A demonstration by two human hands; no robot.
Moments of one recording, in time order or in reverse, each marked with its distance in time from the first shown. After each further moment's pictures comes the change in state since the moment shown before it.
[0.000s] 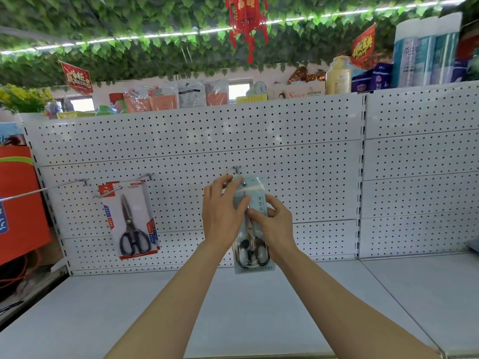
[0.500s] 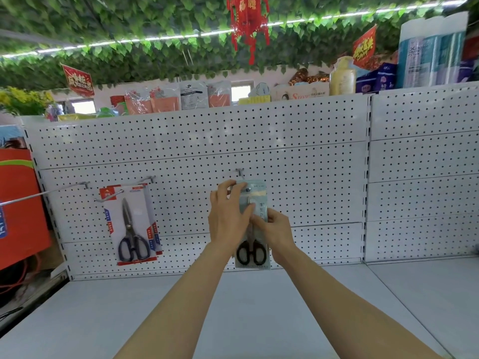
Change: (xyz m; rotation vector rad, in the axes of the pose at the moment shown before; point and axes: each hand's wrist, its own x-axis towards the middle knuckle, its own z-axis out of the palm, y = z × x) left_hand 0.007 -0.006 0.011 0.061 -0.106 -0.083; right_hand 0.024 0.025 0.001 -0.122 -0.018 0.093
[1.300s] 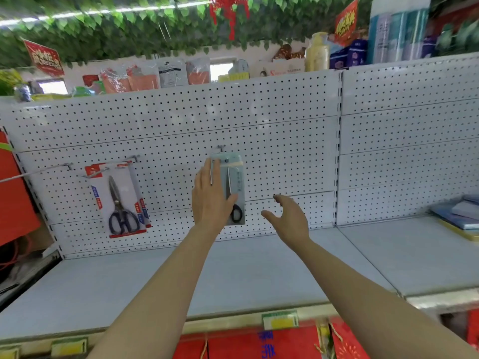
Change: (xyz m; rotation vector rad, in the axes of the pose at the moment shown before) left_hand -0.043 0.011 -0.012 0.198 -0.116 -0.009; right_hand -0.055 0.018 -0.082 -0.850 0.151 -0.161
